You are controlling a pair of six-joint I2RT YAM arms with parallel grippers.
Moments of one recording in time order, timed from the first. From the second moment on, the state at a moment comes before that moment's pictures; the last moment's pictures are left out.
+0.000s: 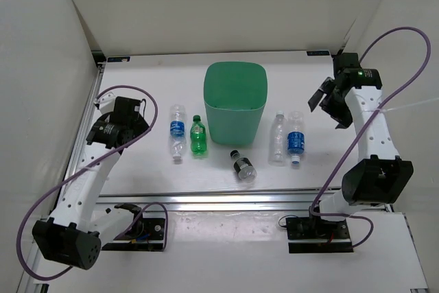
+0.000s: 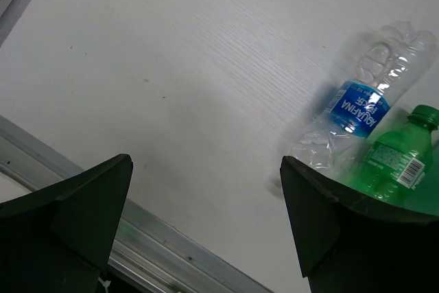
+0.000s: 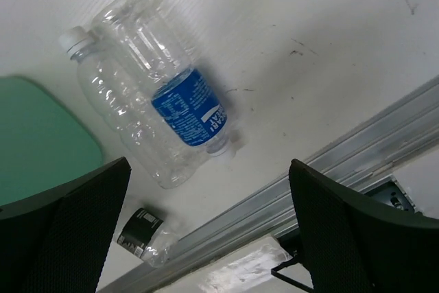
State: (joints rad) left arm -0.23 1.04 1.08 -0.98 -0.52 -0.73; right arm -0.01 1.52 1.60 -1.29 0.21 0.66
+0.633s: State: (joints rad) left arm -0.15 1.11 1.13 -0.96 -0.37 -0.69; right arm -0.01 1.85 1.53 -1.05 -0.10 0.49
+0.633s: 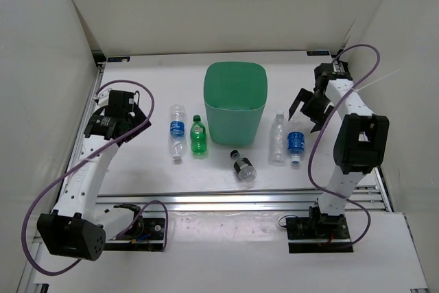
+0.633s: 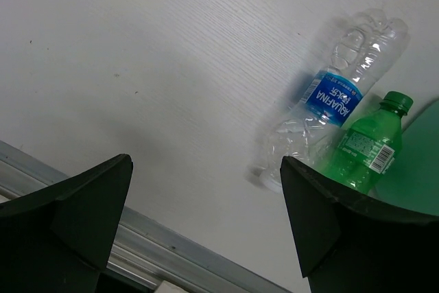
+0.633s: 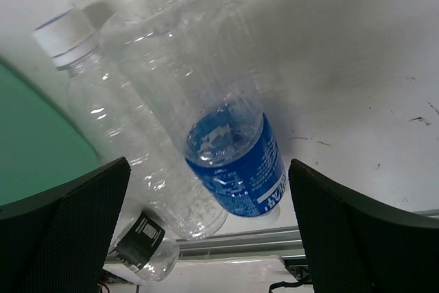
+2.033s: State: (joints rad) left arm -0.08 1.14 1.06 -0.89 -0.26 -0.73; right arm 0.36 1.95 2.52 -0.94 -0.23 0.51
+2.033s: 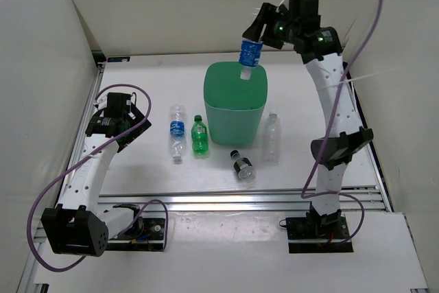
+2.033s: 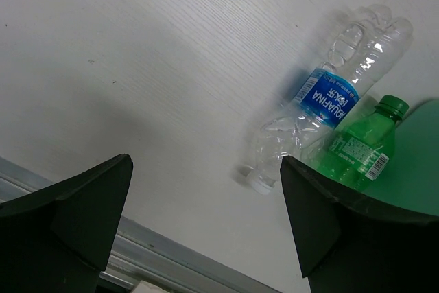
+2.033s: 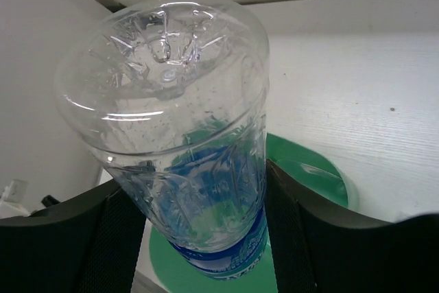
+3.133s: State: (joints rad) left arm -0.11 1.23 0.82 -0.52 -0.08 -0.64; right arm 0.28 1.53 2.25 -1.01 -0.16 0.47
